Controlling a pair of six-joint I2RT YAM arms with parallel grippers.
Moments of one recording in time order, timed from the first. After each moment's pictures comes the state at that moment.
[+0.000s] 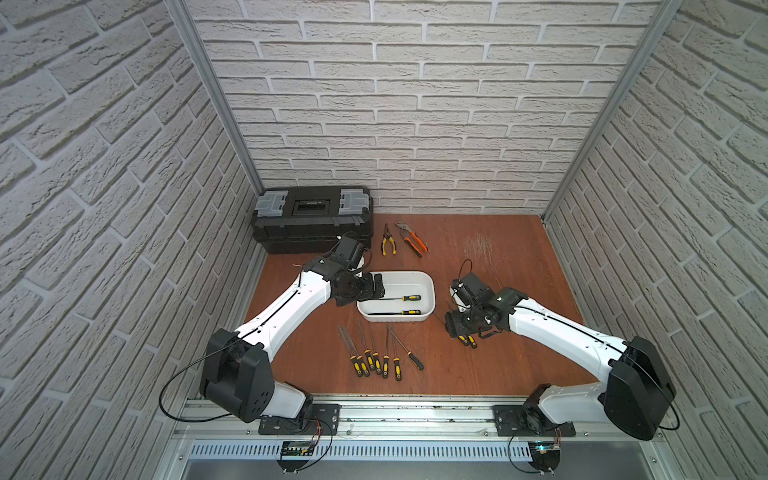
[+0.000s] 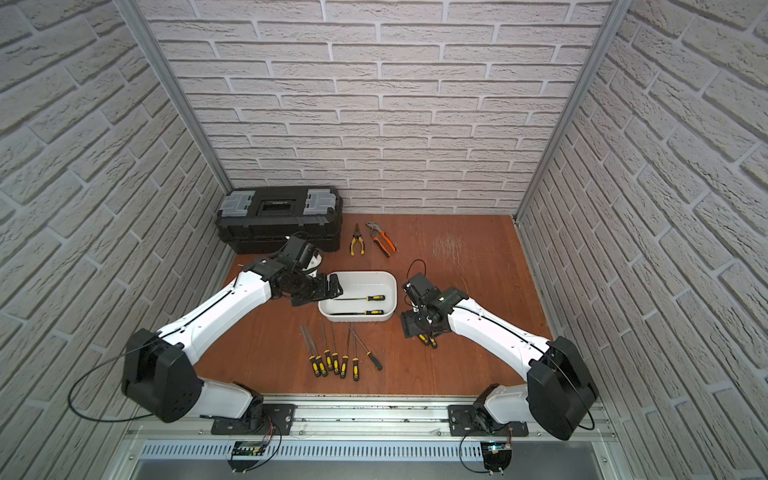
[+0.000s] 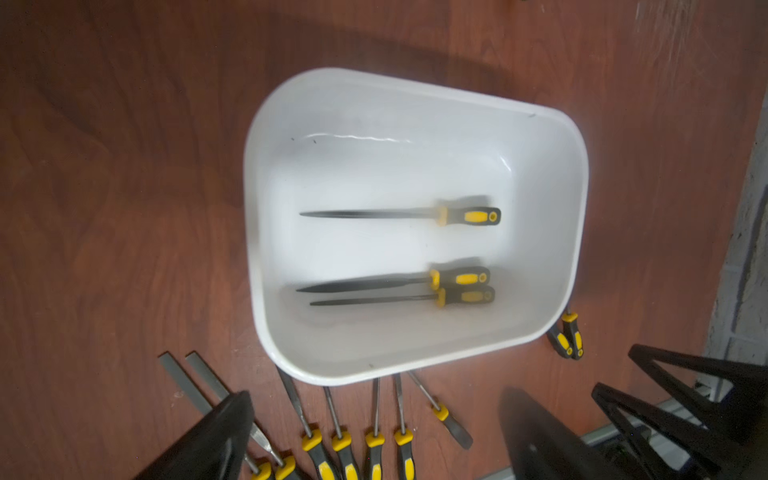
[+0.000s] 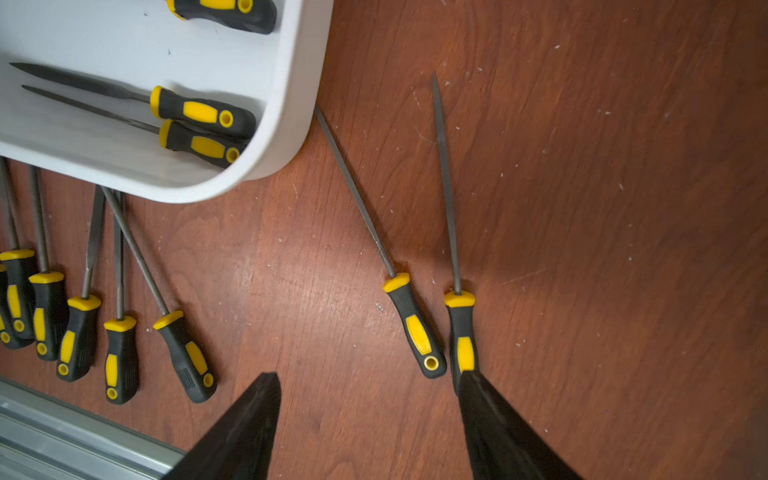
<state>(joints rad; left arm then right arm) -0.44 1.42 1.16 -0.87 0.19 -0.54 0.61 1.37 0.92 -0.84 0.02 0.45</state>
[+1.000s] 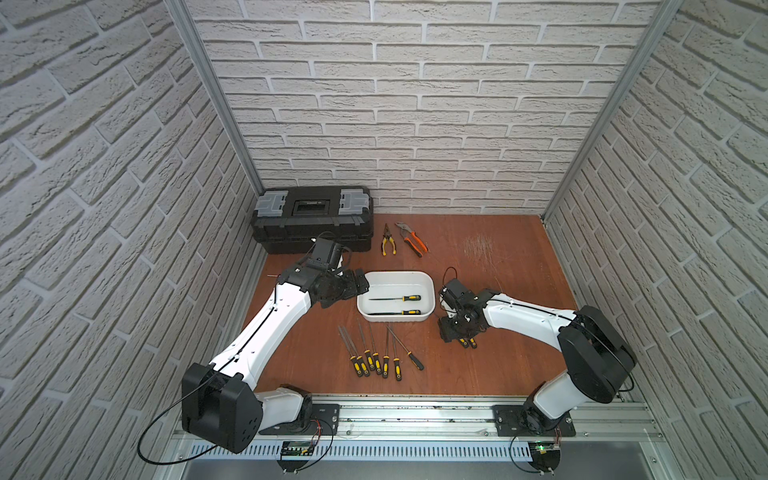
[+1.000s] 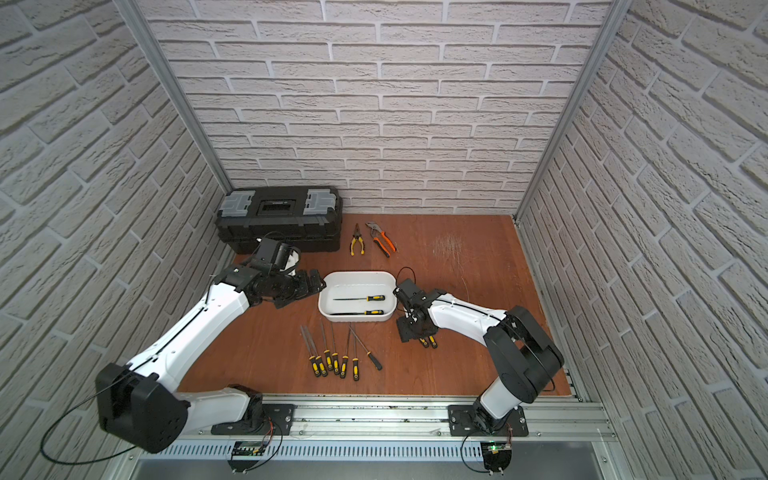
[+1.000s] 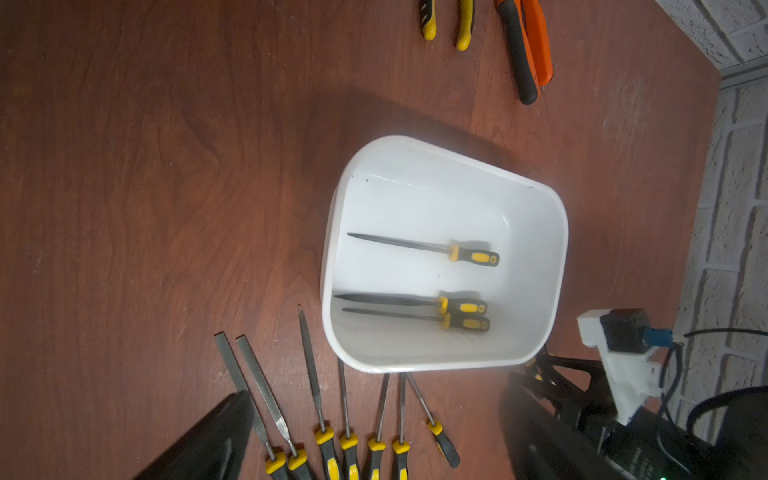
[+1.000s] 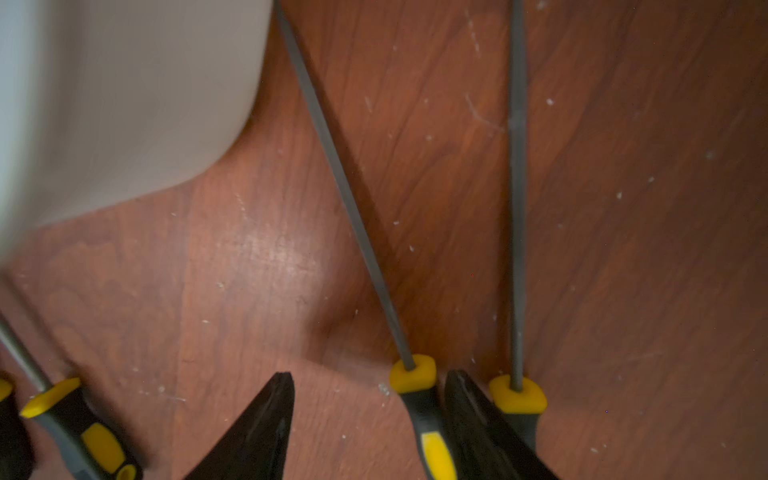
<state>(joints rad) -0.34 1.28 1.11 -0.86 0.18 -0.59 0.61 1.59 0.88 -0.70 0.00 0.39</state>
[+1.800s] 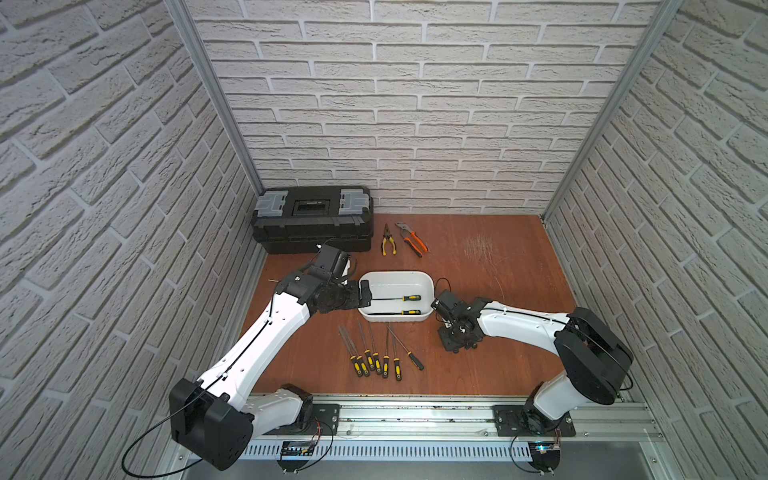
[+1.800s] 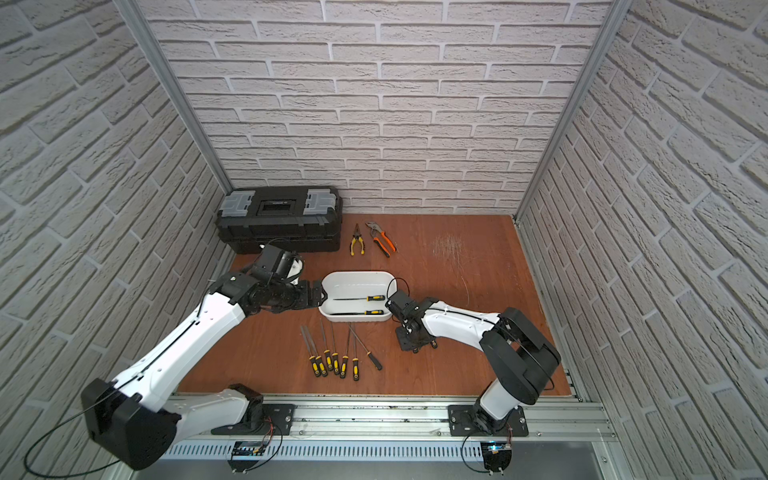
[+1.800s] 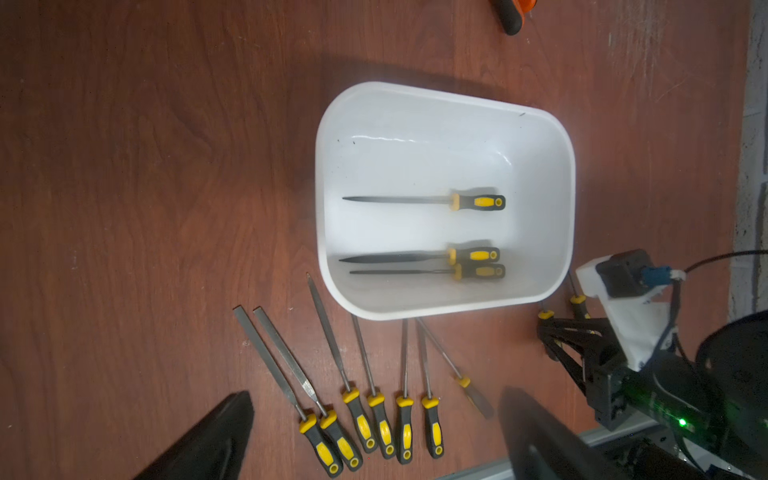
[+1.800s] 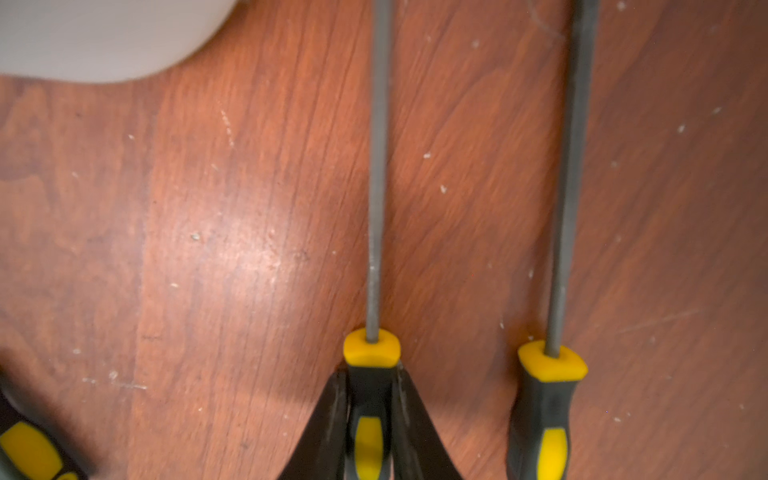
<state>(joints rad) -0.45 1.17 1.10 -0.97 0.11 -0.50 0.72 1.59 0.85 -0.71 0.09 0.46</state>
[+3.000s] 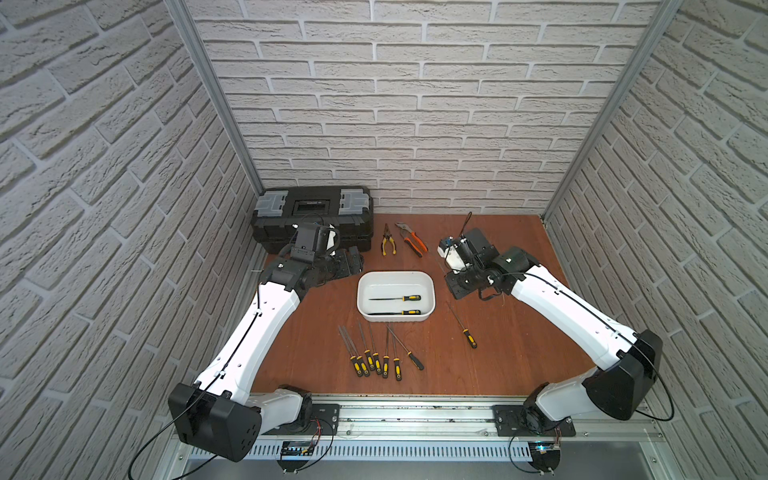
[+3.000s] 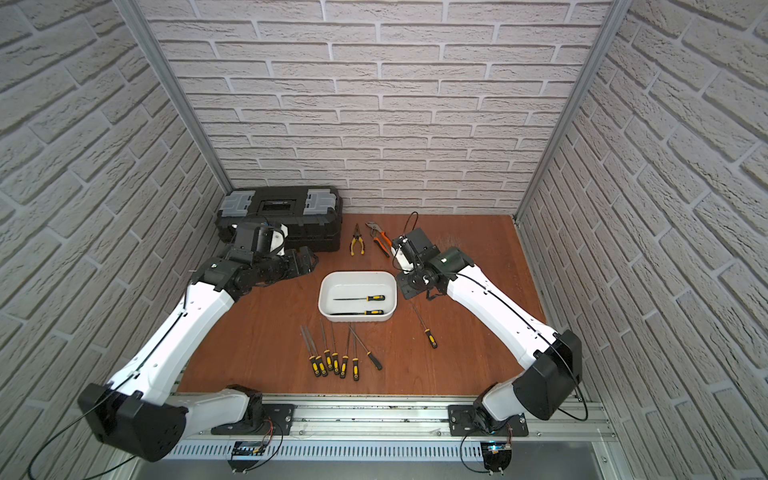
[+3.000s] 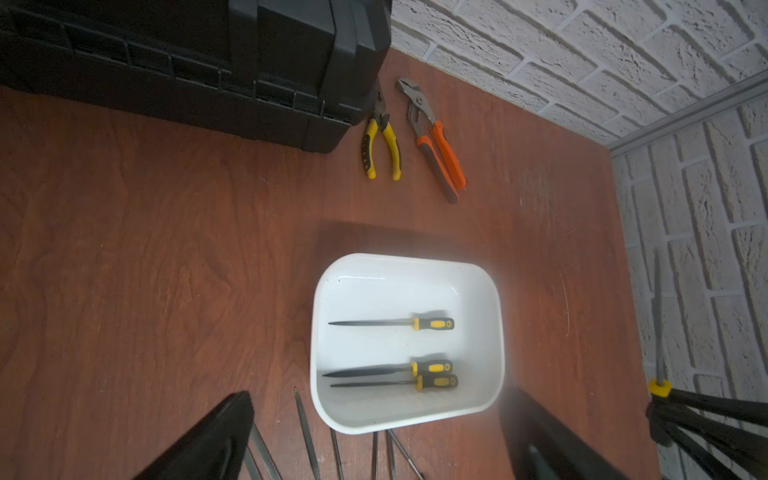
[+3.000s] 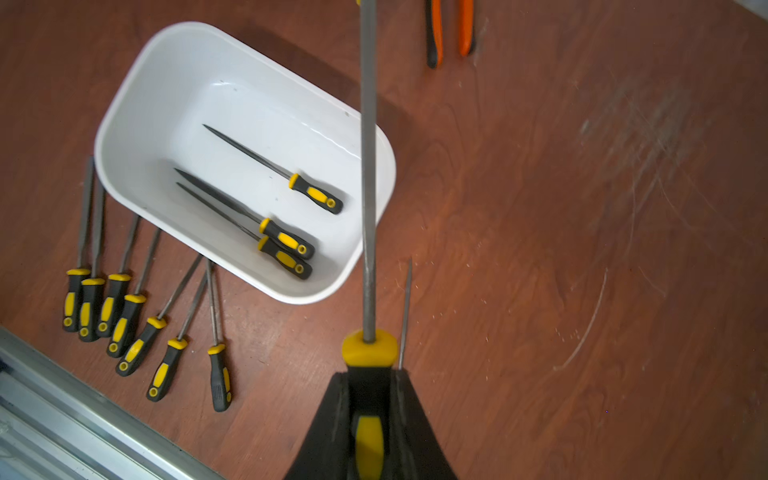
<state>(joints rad) -0.27 1.23 1.25 -0.82 0.15 -0.48 0.57 1.51 1.47 -1.05 0.03 0.04</state>
